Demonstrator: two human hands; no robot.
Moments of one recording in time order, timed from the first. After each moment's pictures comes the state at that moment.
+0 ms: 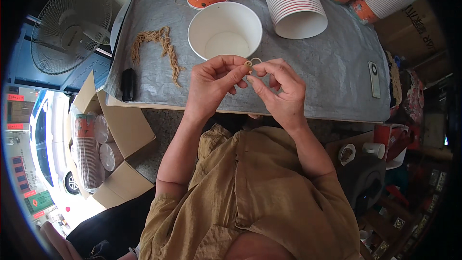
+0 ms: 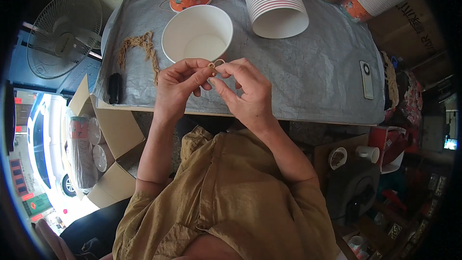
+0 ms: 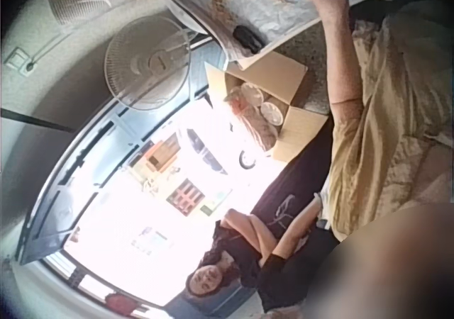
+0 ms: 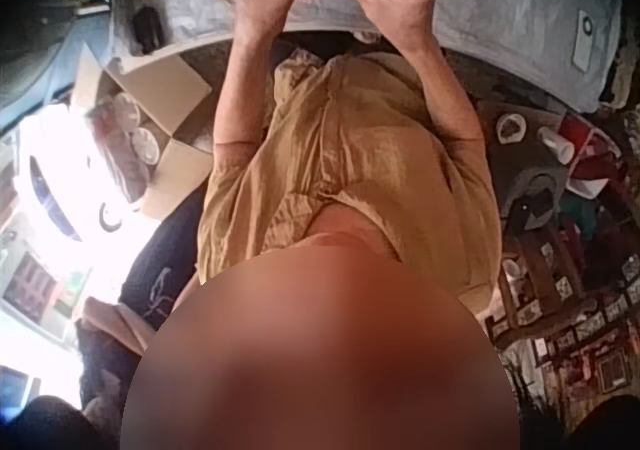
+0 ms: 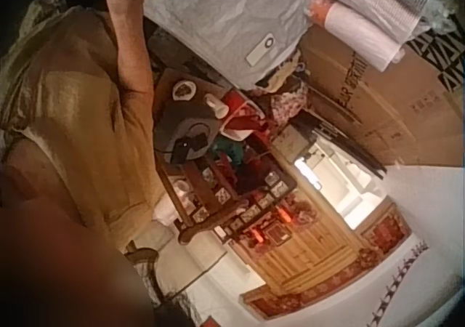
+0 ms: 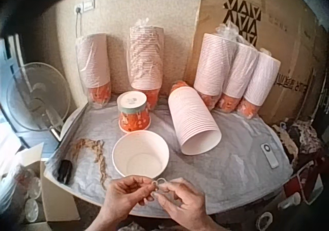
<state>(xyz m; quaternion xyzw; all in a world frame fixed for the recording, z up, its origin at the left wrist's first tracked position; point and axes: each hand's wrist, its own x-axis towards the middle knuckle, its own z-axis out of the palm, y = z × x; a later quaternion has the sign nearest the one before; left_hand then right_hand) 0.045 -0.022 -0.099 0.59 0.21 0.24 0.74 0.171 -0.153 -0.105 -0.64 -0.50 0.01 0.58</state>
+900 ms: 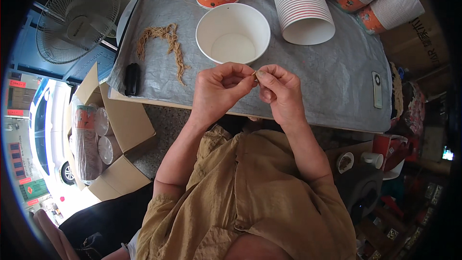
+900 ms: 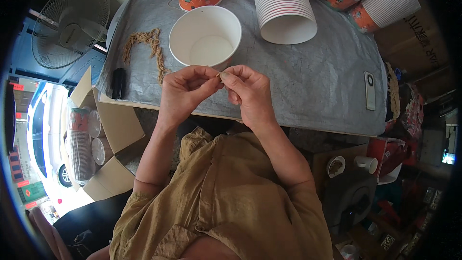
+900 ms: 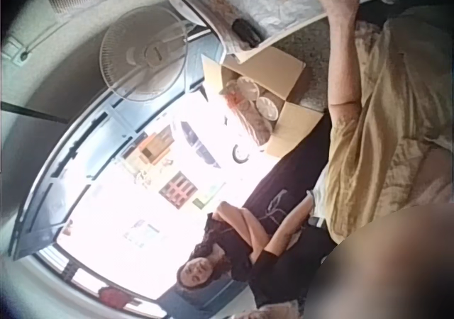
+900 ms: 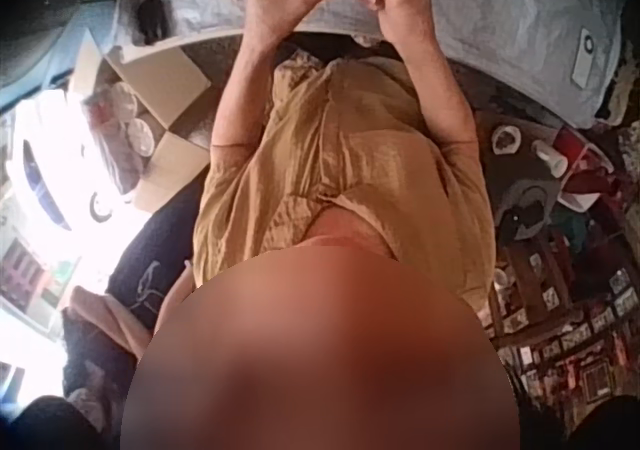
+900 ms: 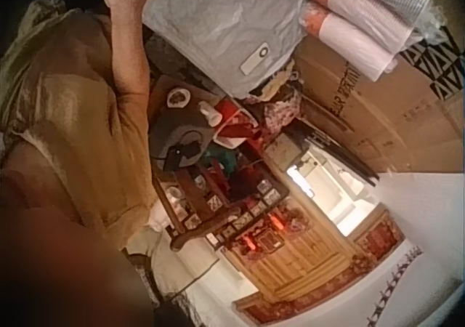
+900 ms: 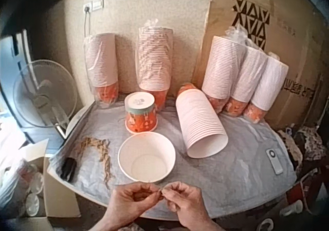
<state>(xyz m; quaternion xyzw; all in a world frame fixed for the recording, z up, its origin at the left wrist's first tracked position) 0.041 -0.033 -0.102 0.62 0.22 0.26 0.70 0.173 -0.145 -0.120 -0.46 -0.20 0.44 0.74</state>
